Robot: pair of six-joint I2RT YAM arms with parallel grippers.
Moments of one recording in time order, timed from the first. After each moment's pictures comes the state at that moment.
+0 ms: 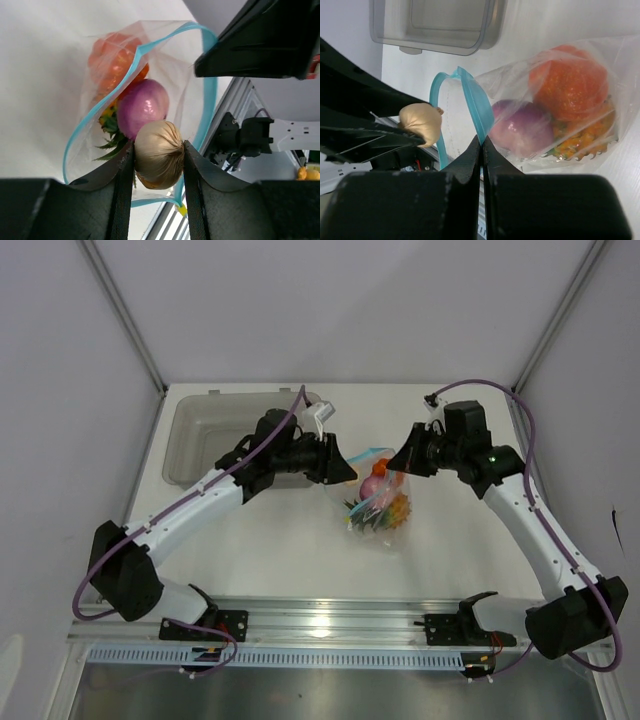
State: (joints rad) left arm -0.66 1.42 1.18 -0.19 0.50 -0.47; right arm 0.35 1.24 1.26 -0.66 -0.39 0.53
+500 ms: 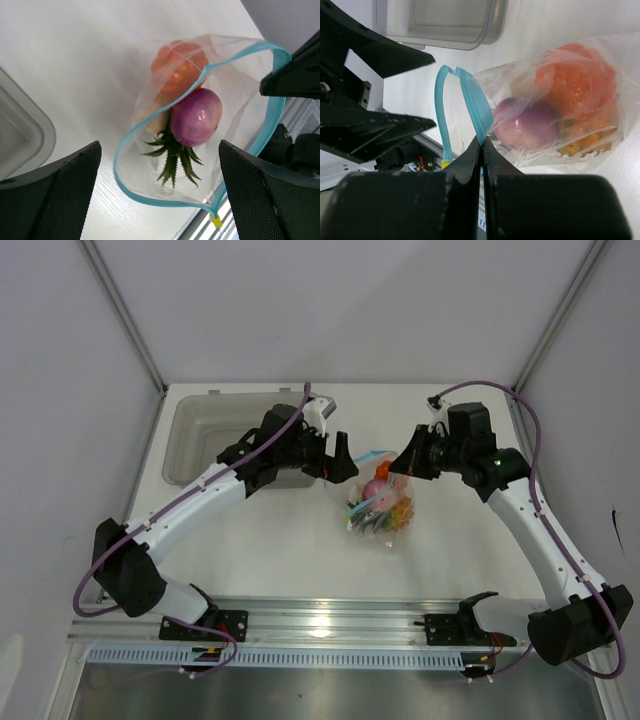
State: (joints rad) left arm -0.68 1.45 1.27 -0.34 0.30 -0.36; right arm 0.35 1.21 1.26 -0.70 -0.39 0.54
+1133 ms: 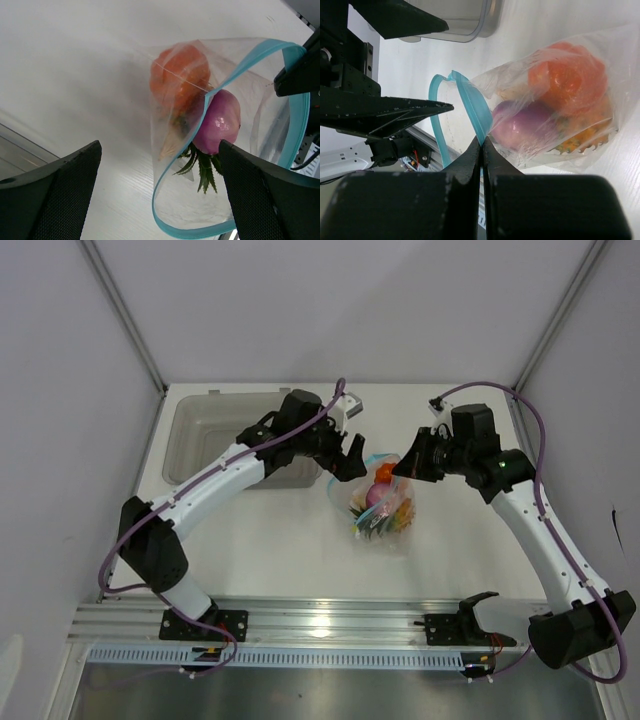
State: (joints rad) left arm -0.68 1.61 1.47 -0.45 0.38 -0.04; right arm 0.34 1.19 1.27 -0.75 -0.40 0.49
